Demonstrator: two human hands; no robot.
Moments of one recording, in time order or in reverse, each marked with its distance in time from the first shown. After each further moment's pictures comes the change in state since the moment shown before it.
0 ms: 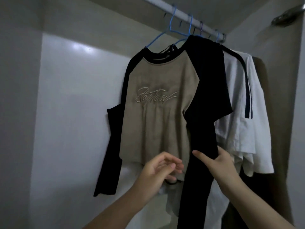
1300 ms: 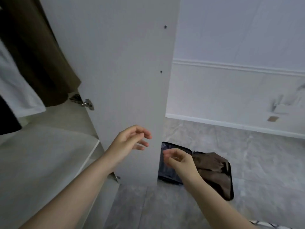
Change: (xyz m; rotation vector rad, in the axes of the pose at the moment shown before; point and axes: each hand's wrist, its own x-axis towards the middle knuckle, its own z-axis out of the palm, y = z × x) left_hand -0.246 -0.099 0.381 -0.228 -0.778 -0.560; right_hand -0.498 0.075 -0.331 -0.151 0.661 0.757
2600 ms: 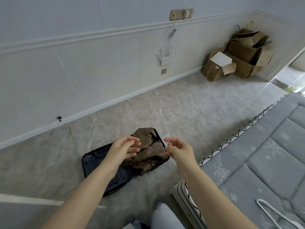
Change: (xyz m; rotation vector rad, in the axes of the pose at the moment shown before) left_hand 0.264 -0.110 0.306 0.047 -0.583 -0.409; right_hand 0.071 0.029 -0.277 0.293 0.919 0.210
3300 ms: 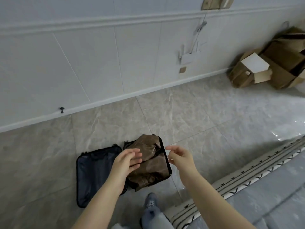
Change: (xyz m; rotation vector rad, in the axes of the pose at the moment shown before) left_hand 0.191 0.020 0.045 -0.296 0.282 -0.215; right_hand 0.248 -0.039 0.017 -0.221 -0.101 0.161
